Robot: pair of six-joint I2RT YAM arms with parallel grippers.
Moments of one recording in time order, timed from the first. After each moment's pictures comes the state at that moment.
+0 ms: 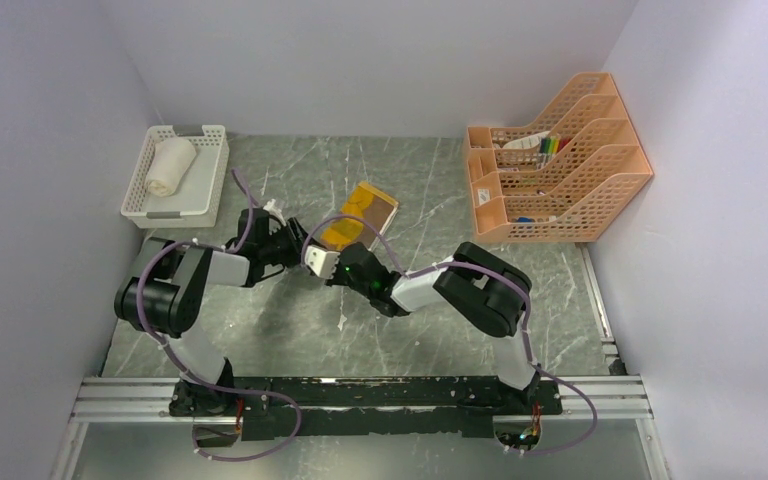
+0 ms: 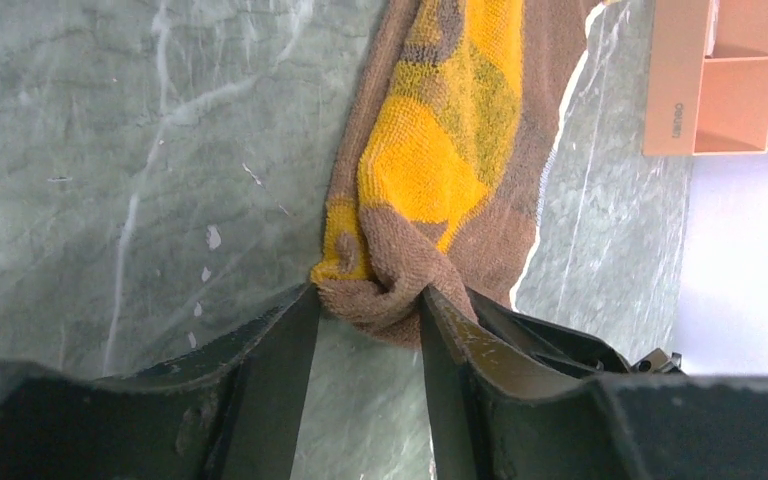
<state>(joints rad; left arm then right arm) -0.23 1.70 0.57 0.51 0.43 -0.69 0.98 2.00 0.93 0.62 0.20 -0.65</state>
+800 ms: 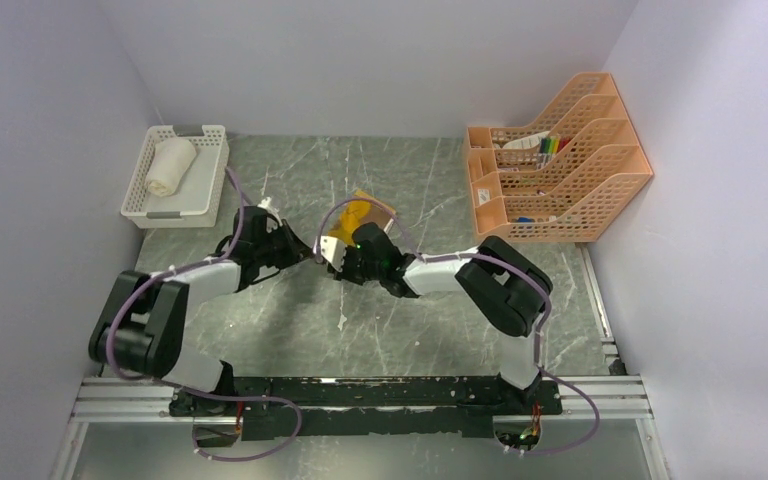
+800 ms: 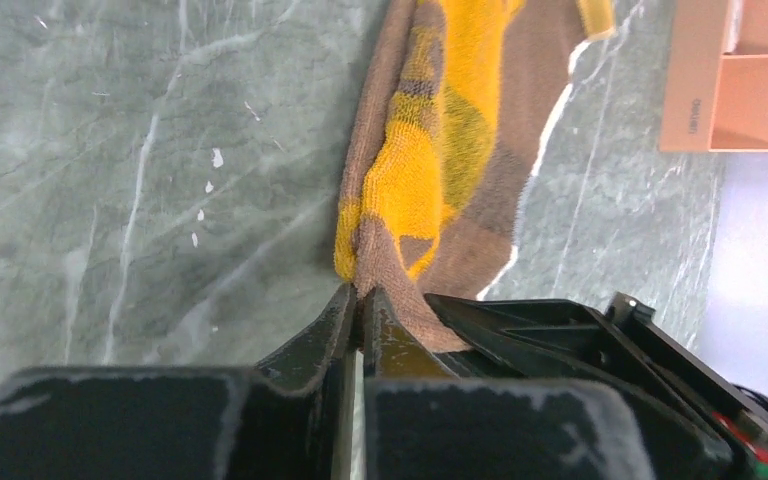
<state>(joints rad) -0.25 1.51 0.58 0.26 0.31 -0.66 0.88 1.91 0.96 0.37 -0.22 -0.54</state>
